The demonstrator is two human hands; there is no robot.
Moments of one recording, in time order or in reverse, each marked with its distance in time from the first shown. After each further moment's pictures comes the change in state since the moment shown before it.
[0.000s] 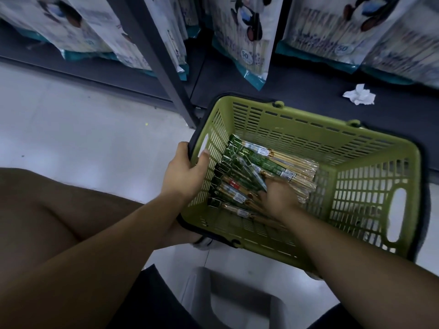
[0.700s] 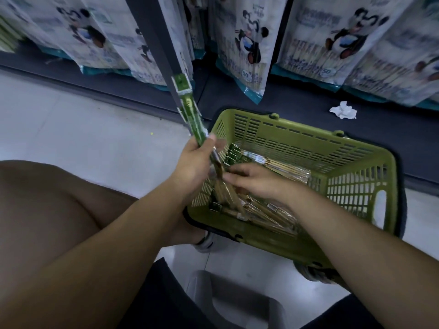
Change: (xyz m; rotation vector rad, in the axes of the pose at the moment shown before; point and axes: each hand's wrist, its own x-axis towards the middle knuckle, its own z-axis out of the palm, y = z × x) left_hand -0.015 0.063 -0.019 -0.679 -0.160 -0.138; right_hand -0.033 -0.085 -0.109 0.726 -0.430 -0.263
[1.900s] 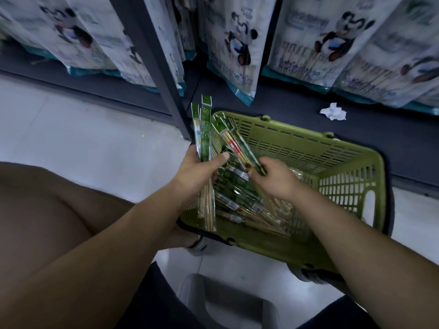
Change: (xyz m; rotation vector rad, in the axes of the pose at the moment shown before) left_hand 0.014 -0.027 0.001 0.175 -0.090 -0.062; right_hand -0.007 0.044 -0.039 -0.348 0.389 0.058
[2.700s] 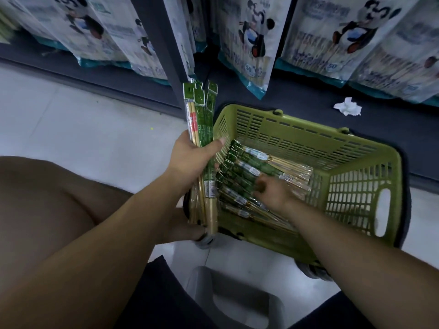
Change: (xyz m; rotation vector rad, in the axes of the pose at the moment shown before) left_hand -0.003 0.020 -0.023 -0.019 0.108 0.115; right_hand 0.002 0.031 0.059 -0.127 -0.139 0.210
